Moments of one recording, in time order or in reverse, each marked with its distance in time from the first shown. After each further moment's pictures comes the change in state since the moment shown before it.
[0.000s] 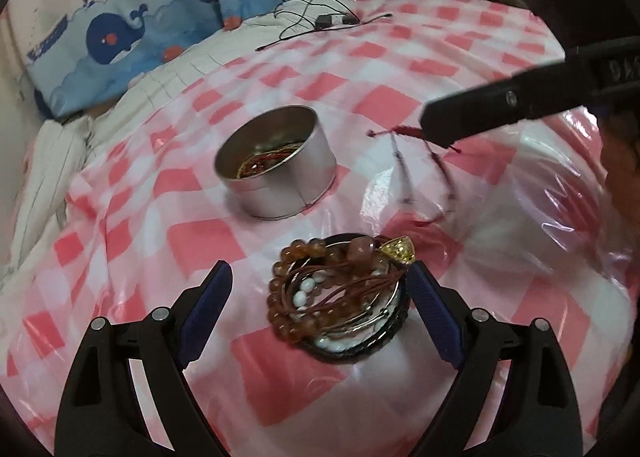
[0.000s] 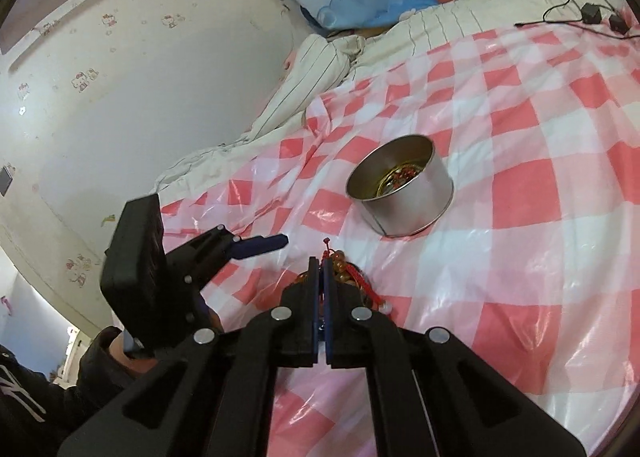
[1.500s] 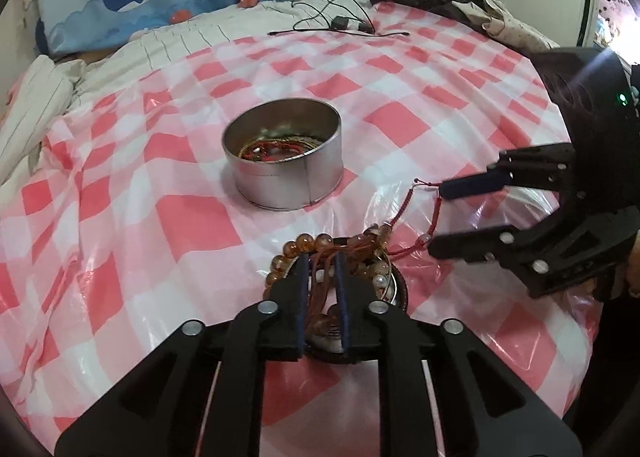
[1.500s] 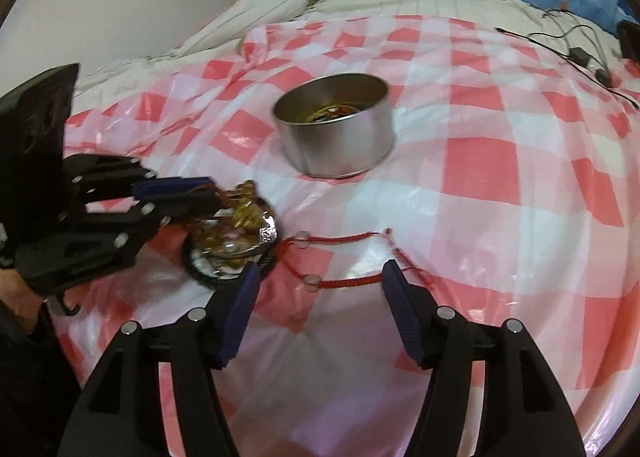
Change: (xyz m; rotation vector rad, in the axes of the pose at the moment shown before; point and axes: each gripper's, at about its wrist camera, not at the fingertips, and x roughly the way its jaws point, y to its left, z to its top) left arm 0.003 0.037 -0.007 -0.207 0.015 -0.151; right arm 0.041 -0.001 -0.023 -0.206 0.192 -0.433
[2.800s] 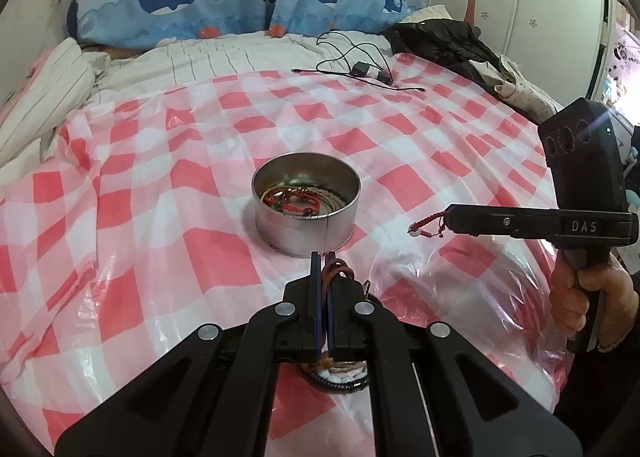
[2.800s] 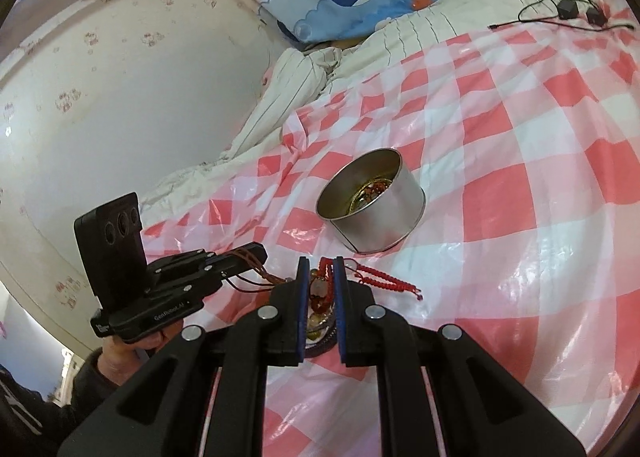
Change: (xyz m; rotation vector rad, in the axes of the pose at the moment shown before) left arm -0.028 0.020 0.016 -0.139 -0.144 -0.027; right arm -0.034 -0.039 0.017 0.277 -0.224 0.391
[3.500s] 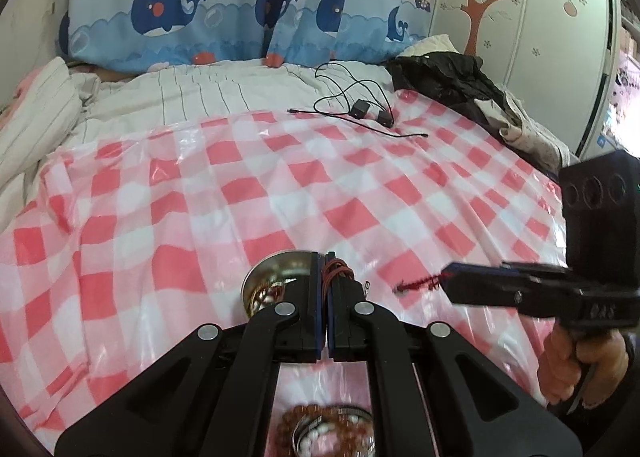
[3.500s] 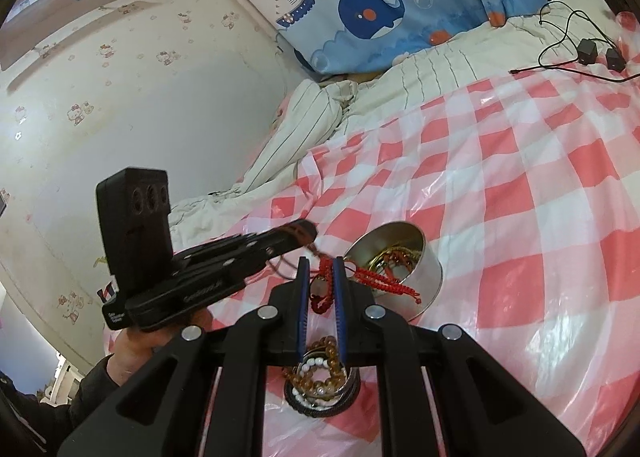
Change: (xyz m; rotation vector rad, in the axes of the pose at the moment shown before) left arm 0.034 0.006 0.080 -0.041 -0.076 -0.038; right arm 0.001 0.015 0.049 -0.057 -0.091 0.019
